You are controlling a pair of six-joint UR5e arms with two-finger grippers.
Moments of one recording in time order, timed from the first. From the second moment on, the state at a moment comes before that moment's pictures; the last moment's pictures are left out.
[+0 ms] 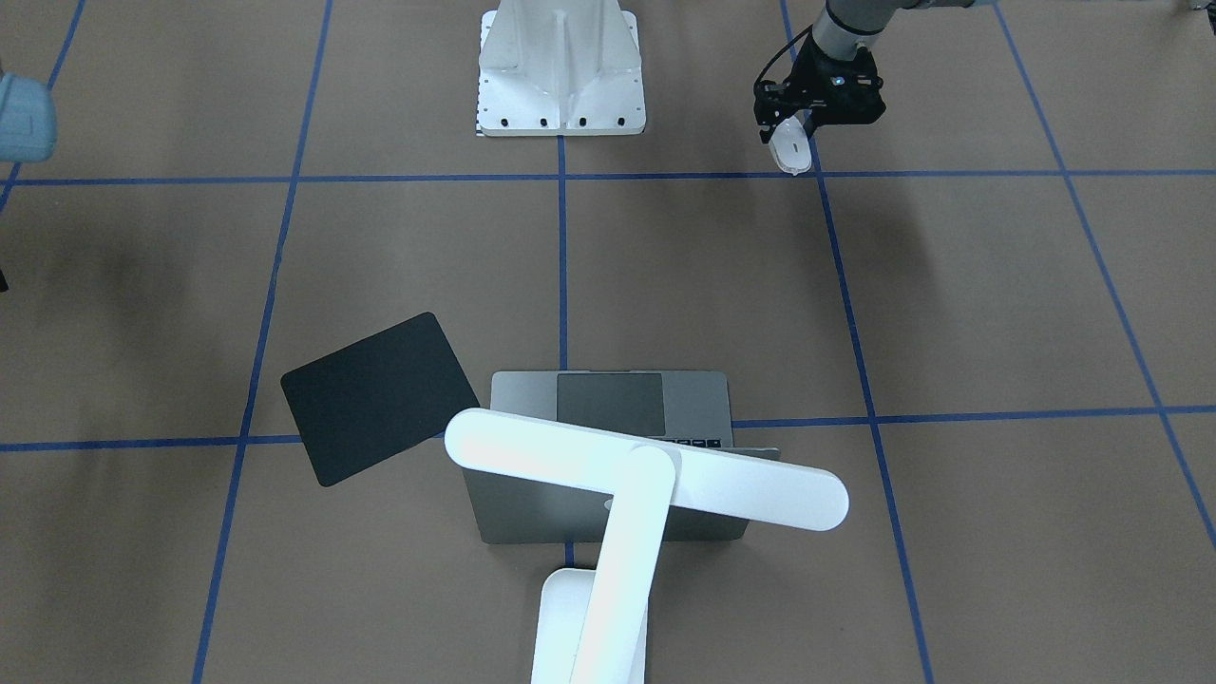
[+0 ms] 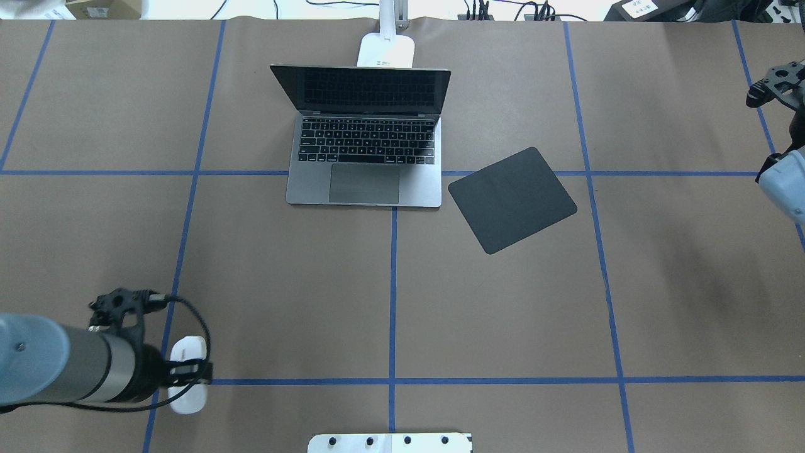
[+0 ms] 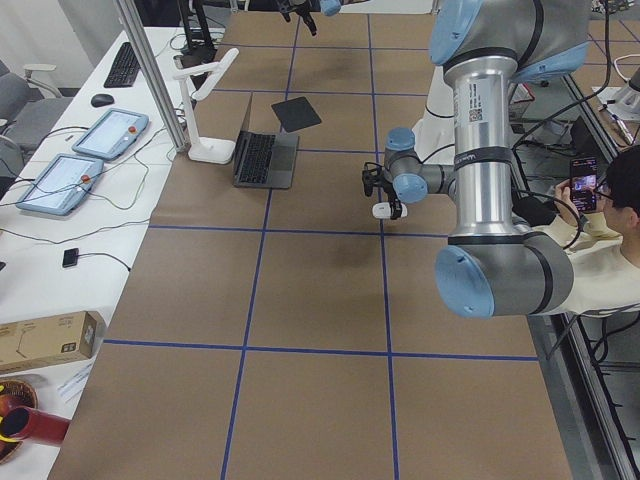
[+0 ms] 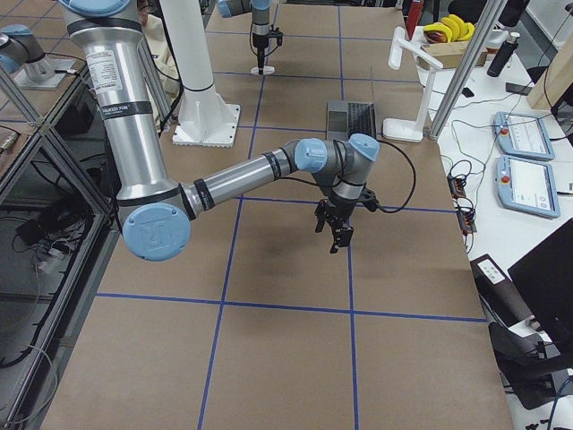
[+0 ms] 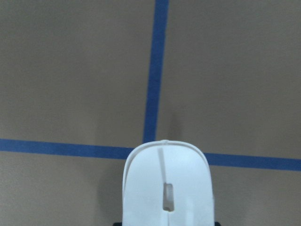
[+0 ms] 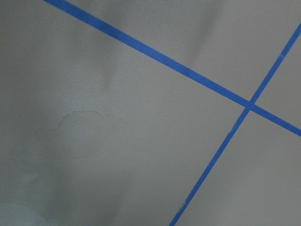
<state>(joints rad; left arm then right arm) -0.29 -1.50 -2.20 -1.91 -1.81 -1.50 1.17 -1.36 1.75 -2.02 2.02 -0.12</state>
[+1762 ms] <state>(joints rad) -0.46 -2.45 -1.58 -1.72 -1.69 -1.42 1.23 -1.35 1.76 -2.01 2.22 -0.09</state>
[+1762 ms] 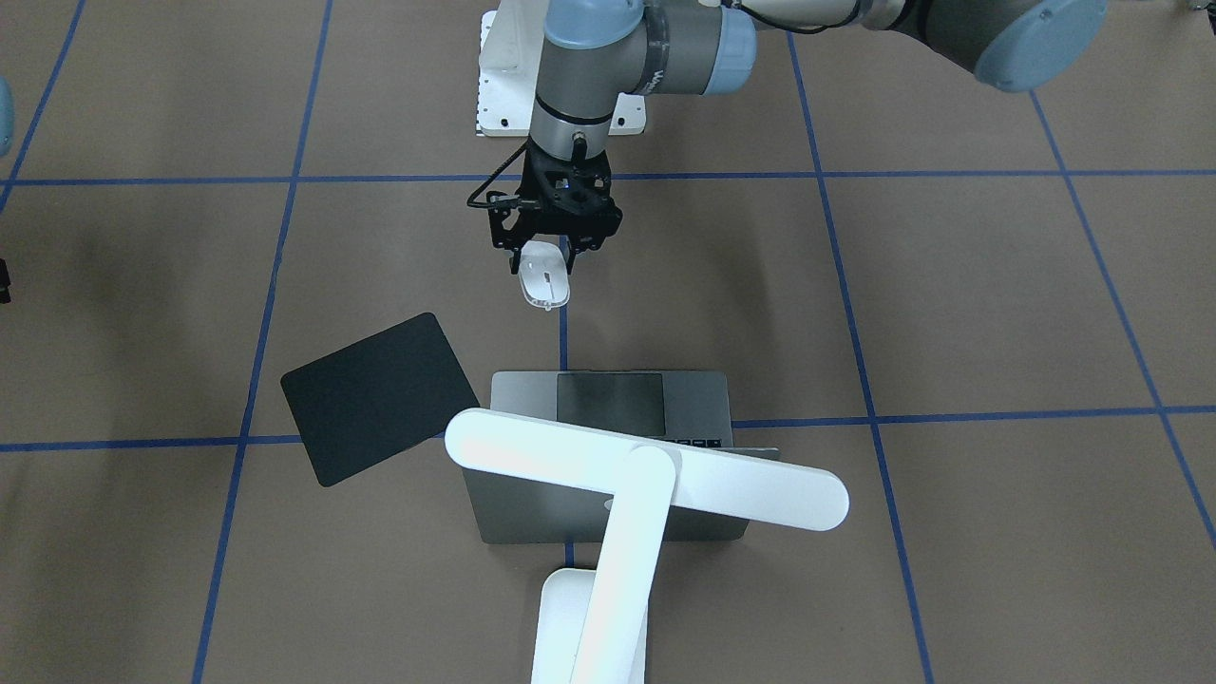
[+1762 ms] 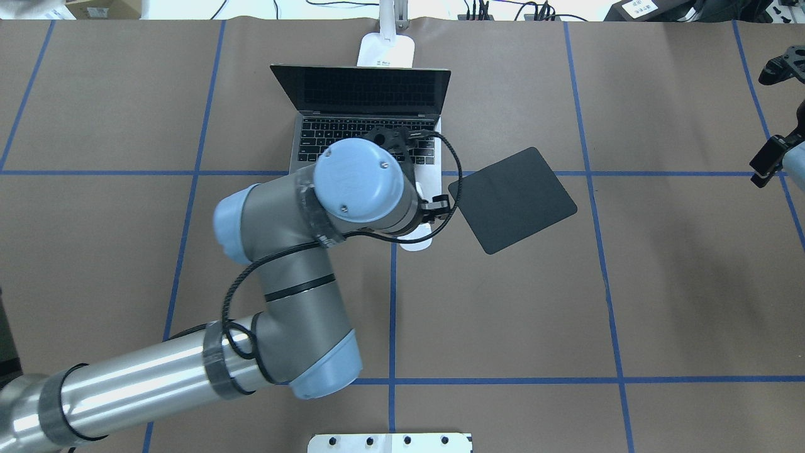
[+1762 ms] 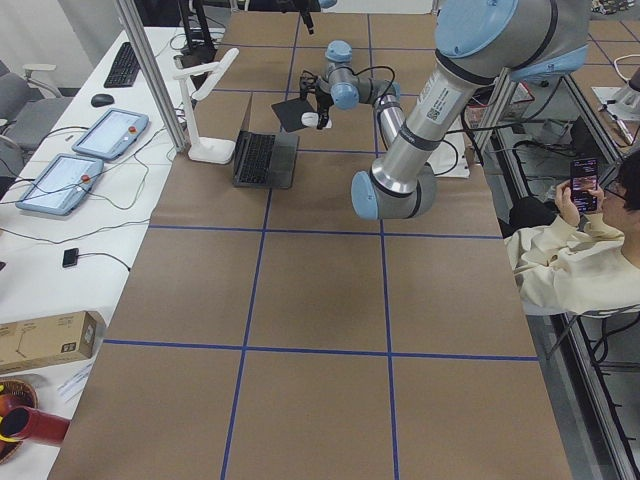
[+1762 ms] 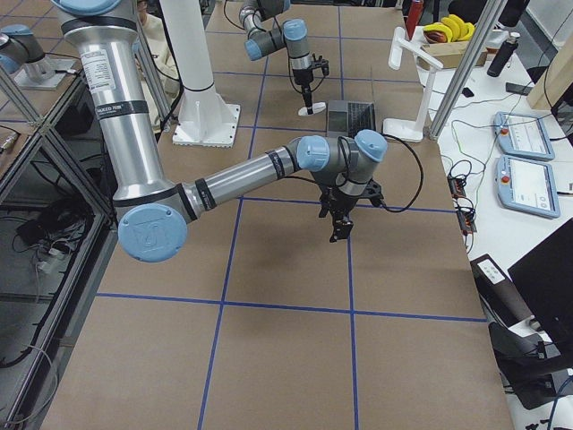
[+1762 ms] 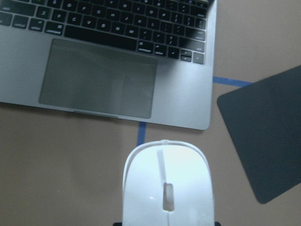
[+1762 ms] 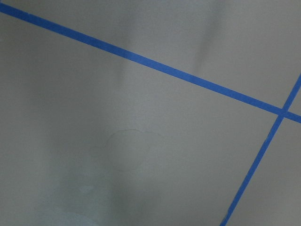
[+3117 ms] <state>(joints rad) -0.32 -2.74 -1.03 -2.02 -1.33 -1.43 1.26 -1.38 1.80 -2.01 2.22 -0.09</state>
